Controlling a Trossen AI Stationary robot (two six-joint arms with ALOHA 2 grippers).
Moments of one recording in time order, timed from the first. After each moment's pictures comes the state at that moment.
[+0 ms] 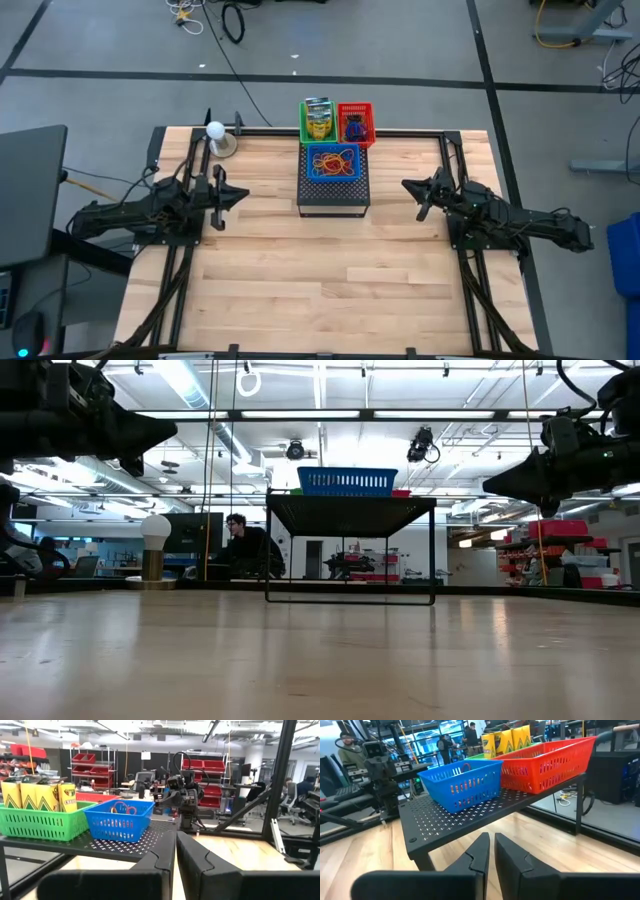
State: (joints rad) left arm 0.14 0.00 0.01 0.18 -0.02 -0.03; right arm -0.22 0.12 0.01 0.04 0.24 0.23
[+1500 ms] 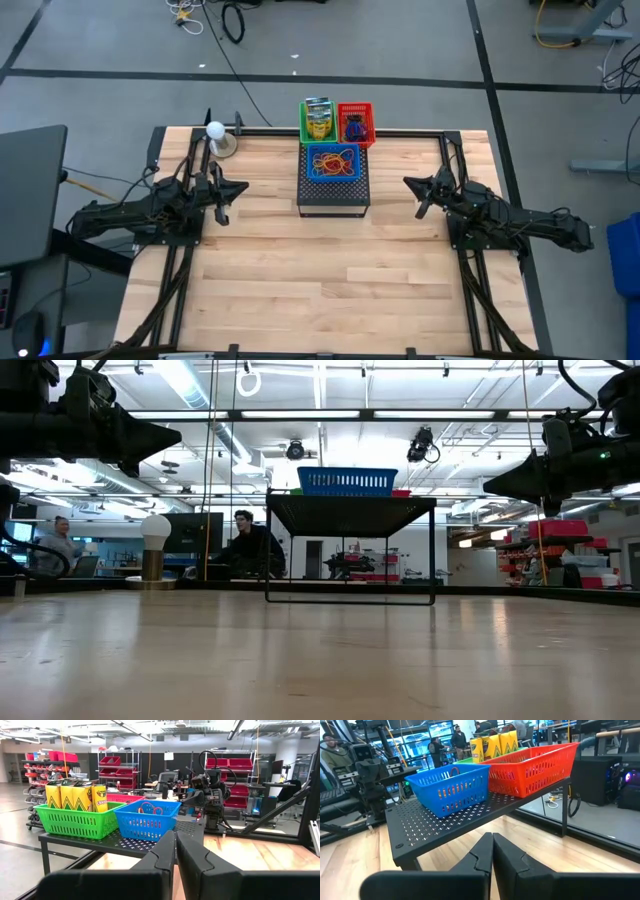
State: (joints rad) left arm 0.14 0.01 0.01 0.19 -0.15 0.02; right arm -0.22 0.12 0.01 0.05 0.30 0.22
